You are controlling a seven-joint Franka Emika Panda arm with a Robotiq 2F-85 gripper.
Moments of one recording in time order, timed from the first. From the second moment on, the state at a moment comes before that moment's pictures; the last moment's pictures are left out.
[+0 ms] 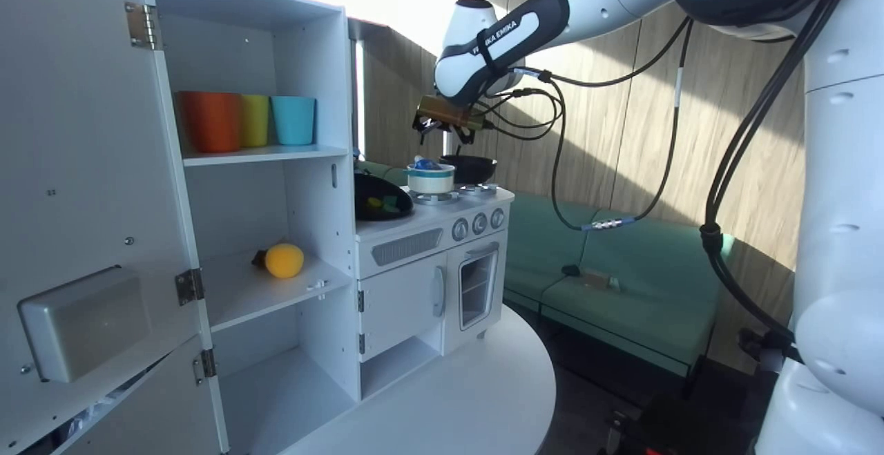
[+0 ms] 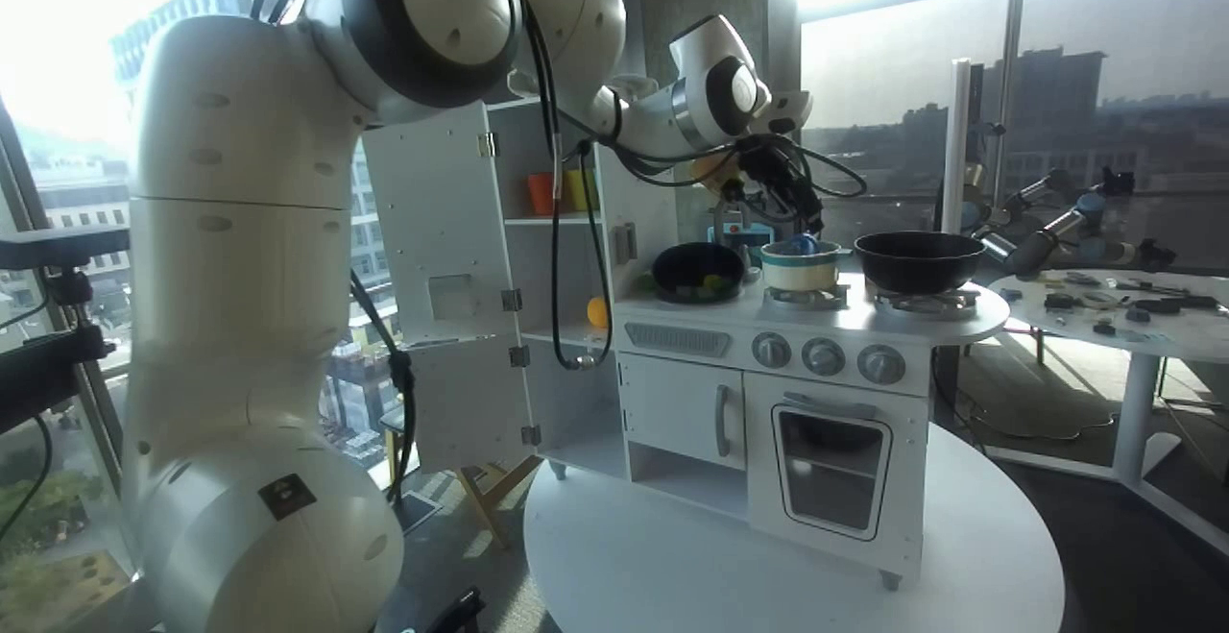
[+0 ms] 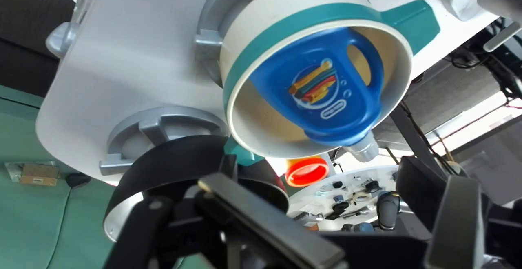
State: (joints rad) arm -0.05 0.21 -0.08 -1.69 -0.30 2.49 0.88
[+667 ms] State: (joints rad) arm 0.02 0.02 -0.06 -1.89 -0.31 2.50 0.93
